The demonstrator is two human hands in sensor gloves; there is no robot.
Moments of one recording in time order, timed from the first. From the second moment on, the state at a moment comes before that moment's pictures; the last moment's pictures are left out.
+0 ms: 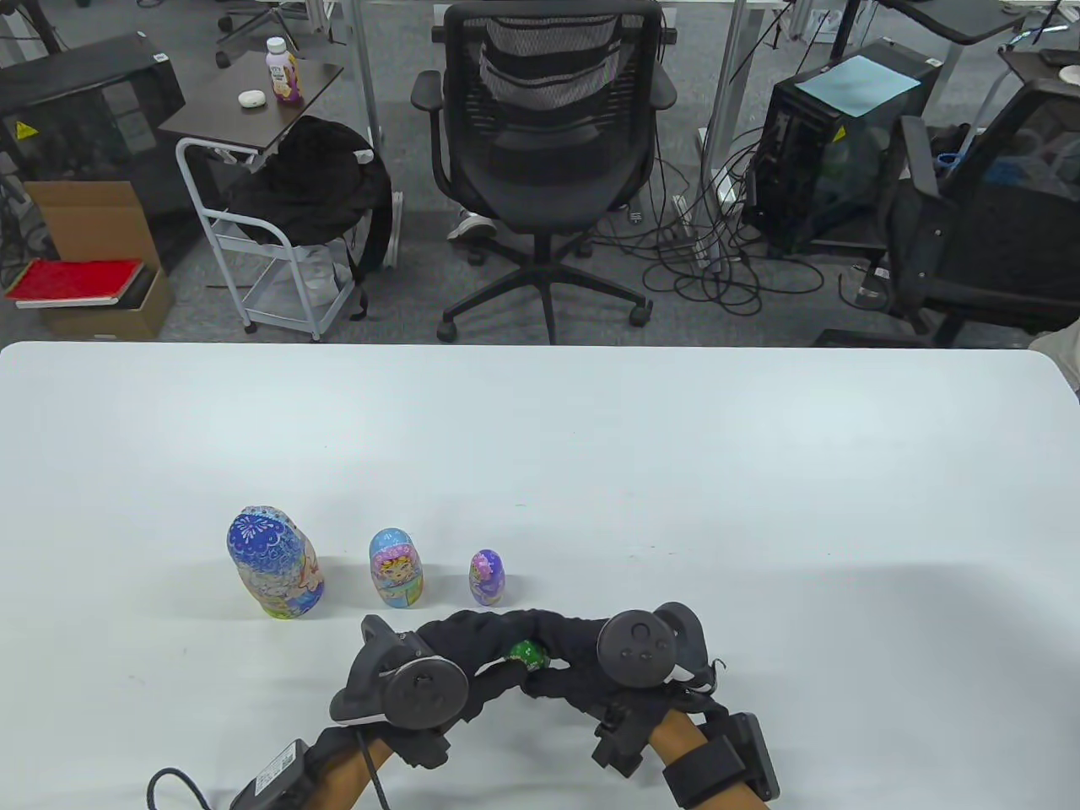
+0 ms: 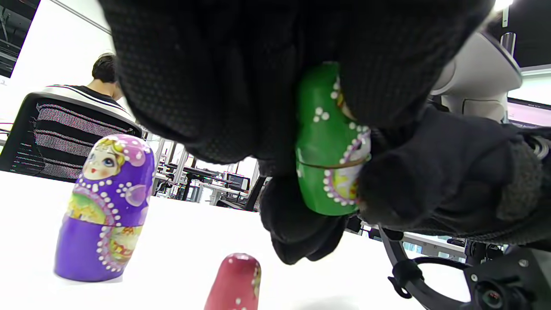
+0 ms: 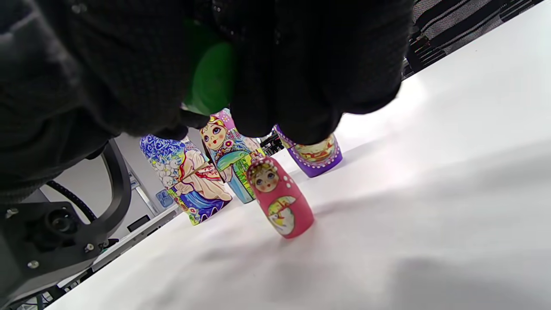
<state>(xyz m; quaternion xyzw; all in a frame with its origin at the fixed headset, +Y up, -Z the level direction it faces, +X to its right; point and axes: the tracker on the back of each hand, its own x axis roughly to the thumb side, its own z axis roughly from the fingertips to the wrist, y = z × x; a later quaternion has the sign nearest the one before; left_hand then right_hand) -0.132 -0.701 -0.277 0.12 -0.36 0.16 0.91 0.073 -0.740 -0.312 0.33 0.00 0.89 0.33</state>
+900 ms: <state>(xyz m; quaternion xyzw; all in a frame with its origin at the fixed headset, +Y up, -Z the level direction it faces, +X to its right) -0.139 -0.693 -0.278 0.13 -0.36 0.20 0.90 0.076 -0.731 -0.314 0.32 0.02 0.87 0.37</state>
